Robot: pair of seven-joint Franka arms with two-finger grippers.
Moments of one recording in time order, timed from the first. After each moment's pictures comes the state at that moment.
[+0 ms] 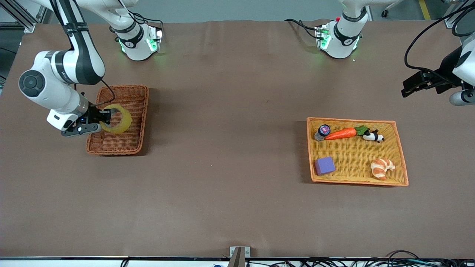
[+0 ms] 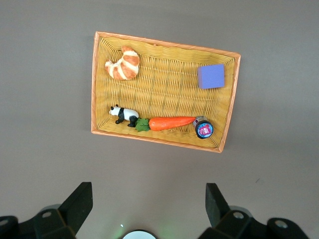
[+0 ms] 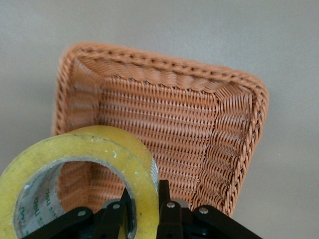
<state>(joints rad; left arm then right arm) -0.01 0.04 -0.08 -1.46 0.01 1.44 -0.17 0.04 0.02 -0.09 -2.38 -0.04 2.32 -0.25</state>
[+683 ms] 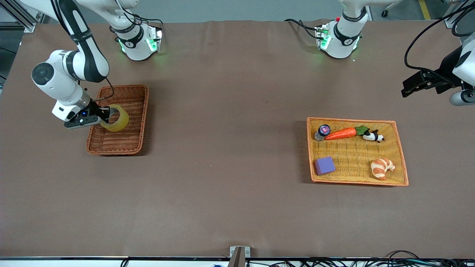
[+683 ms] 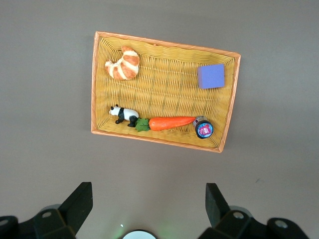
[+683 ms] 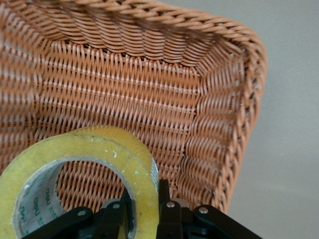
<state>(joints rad) -0.01 0.04 -0.08 -1.46 0.01 1.44 -0.17 -0.06 0.06 -0.09 -2.61 -0.04 2.72 -0.37</state>
